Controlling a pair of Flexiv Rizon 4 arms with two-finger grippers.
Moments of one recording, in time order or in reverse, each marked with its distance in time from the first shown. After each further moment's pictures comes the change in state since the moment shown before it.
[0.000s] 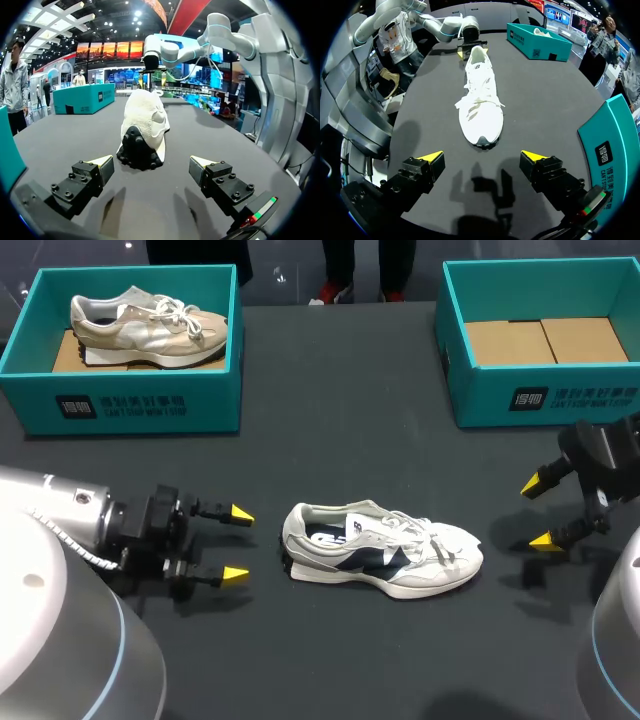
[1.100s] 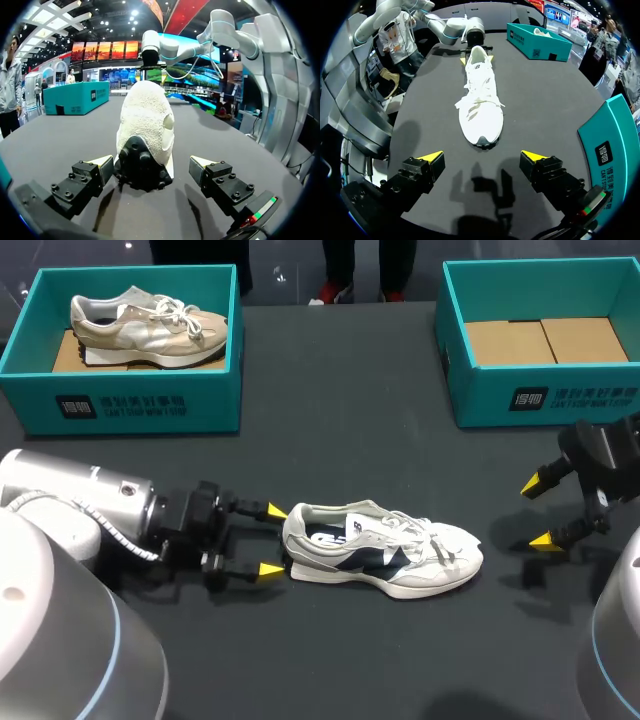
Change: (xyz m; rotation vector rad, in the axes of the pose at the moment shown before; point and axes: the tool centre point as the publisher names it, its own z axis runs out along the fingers) left arm -0.011 -0.006 0.051 0.003 0.055 -0.003; right arm 0.000 0.000 0.000 0.000 0.000 0.000
